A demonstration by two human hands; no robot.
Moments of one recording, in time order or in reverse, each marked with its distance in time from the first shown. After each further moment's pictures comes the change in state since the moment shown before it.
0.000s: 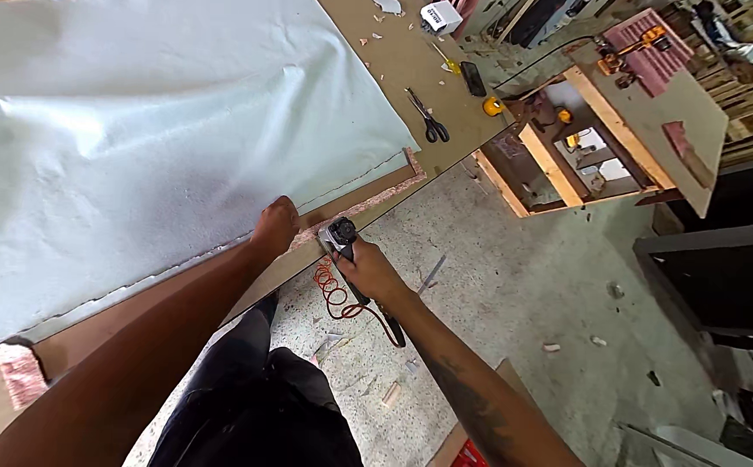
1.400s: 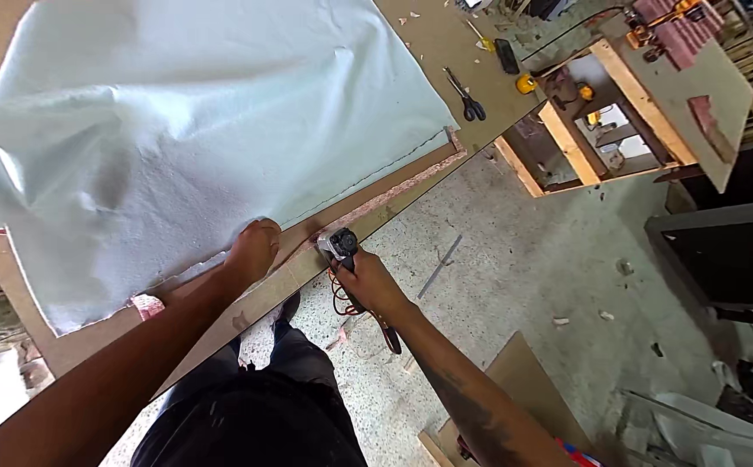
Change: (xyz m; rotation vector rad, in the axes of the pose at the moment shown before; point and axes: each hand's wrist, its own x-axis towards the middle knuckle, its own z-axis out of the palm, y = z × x) left_hand -0.181 -0.128 -0.097 0.111 -0.103 0.068; right_hand -0.064 -0.136 0.111 0.039 -0.013 0.000
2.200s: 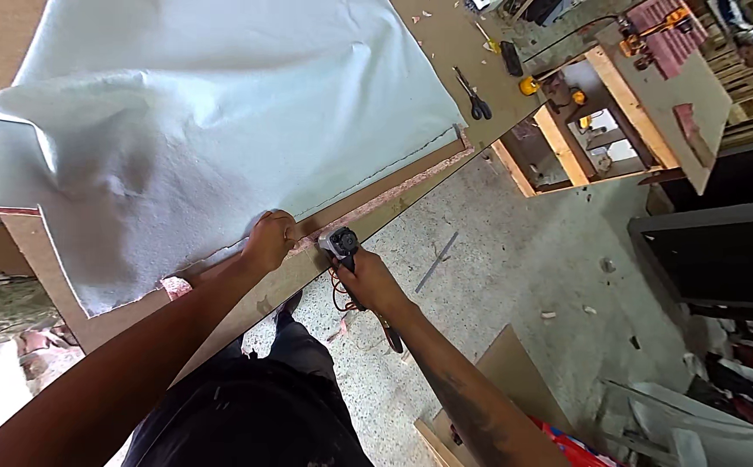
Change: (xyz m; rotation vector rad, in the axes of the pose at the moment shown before) left_hand -0.016 -0.029 0.003 -0.145 0.052 -0.004; right_hand -0.019 -0.049 0.036 -0.069 0.012 0.030
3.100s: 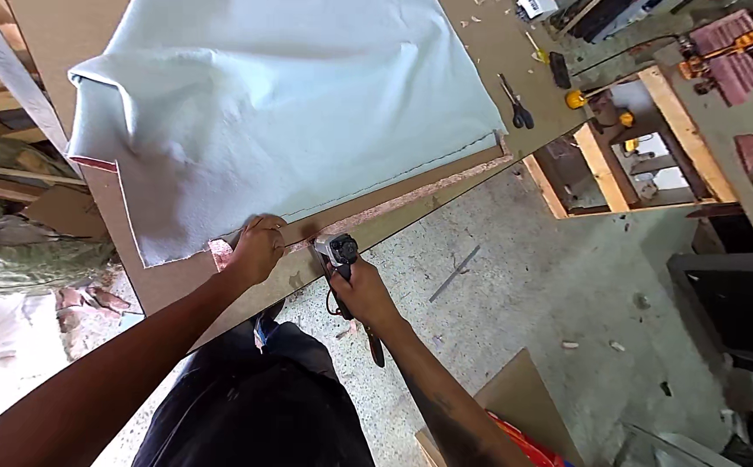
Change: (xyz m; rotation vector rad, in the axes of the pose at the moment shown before) left_hand -0.115 -0.052 -0.025 0.076 0.049 -0.052; right_hand -0.042 -0.058 0.064 0.170 -0.048 -0.008
